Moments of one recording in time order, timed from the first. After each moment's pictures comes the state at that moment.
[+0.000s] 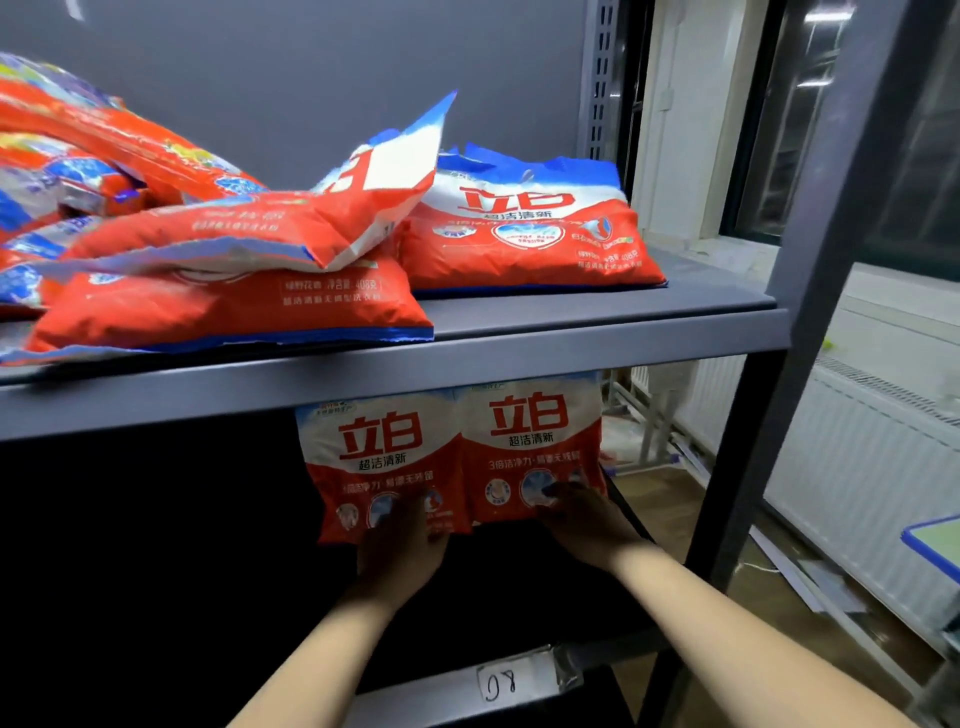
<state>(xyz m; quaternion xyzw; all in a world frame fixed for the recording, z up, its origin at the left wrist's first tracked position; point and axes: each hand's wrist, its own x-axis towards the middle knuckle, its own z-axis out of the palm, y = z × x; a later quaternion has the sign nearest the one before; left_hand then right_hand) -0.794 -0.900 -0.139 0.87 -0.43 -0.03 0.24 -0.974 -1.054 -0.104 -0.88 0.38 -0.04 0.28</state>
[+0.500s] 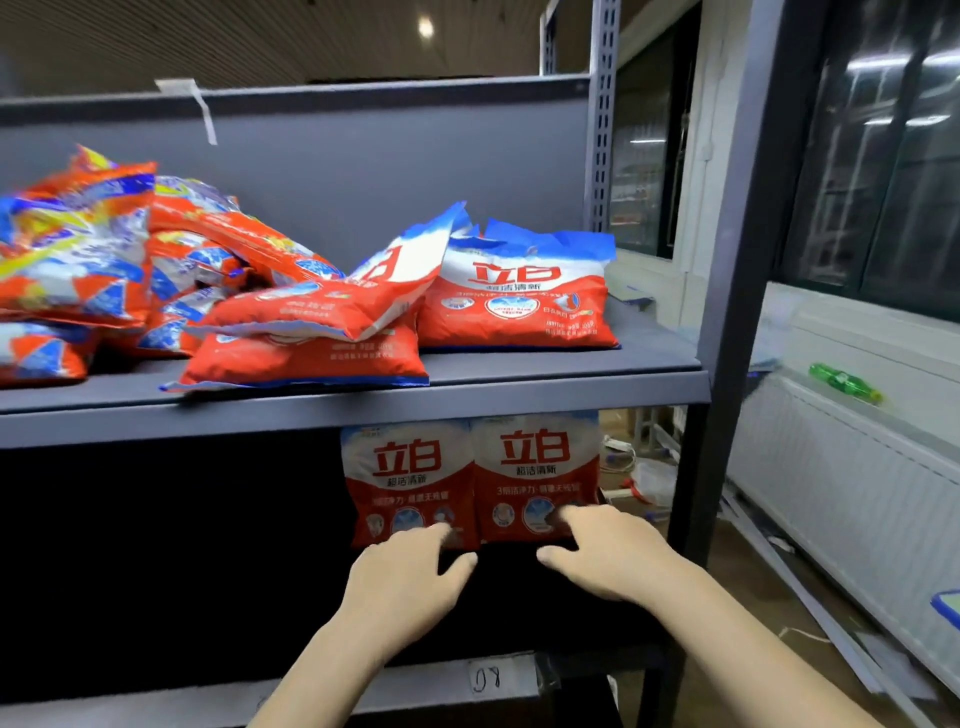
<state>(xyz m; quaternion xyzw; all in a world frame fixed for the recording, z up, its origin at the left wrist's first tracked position) -0.926 -0.812 0.001 0.89 -0.44 0.05 0.15 -1.058 -0.978 0.018 -0.95 0.29 0.01 0.12</state>
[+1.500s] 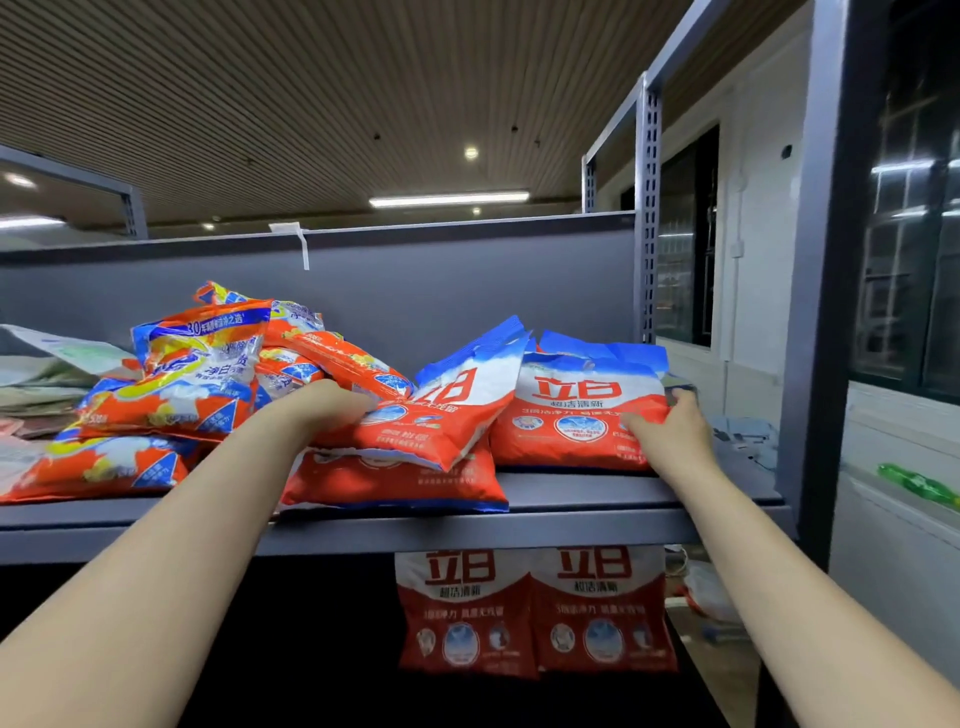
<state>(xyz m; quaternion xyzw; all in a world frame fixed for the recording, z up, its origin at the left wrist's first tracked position) -0.774 -0.787 0.238 0.93 -0.22 -0.01 0.29 -0.980 -1.043 0.163 -0.69 0.39 -0.45 0.41</state>
